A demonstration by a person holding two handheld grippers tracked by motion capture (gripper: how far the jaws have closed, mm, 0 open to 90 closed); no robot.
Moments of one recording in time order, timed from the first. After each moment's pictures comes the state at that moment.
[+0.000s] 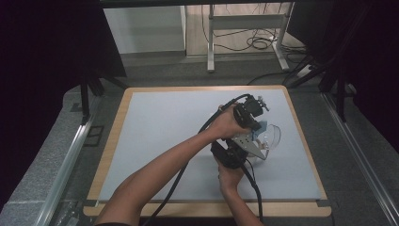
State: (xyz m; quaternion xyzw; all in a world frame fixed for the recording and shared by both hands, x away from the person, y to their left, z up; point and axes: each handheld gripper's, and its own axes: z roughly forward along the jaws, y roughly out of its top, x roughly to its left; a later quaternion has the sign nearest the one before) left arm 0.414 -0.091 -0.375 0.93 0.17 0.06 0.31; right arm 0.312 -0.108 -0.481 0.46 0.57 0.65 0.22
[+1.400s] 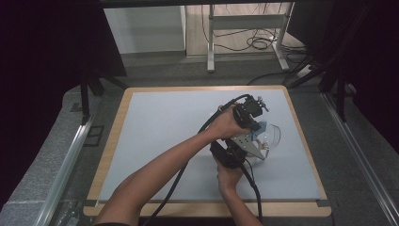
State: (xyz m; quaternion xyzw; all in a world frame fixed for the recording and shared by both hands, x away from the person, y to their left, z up) left arm 0.414 -0.090 -0.376 0.94 0.16 0.06 0.31; right arm 0.312 -0.106 -0.480 0.47 0.56 0.65 0.22
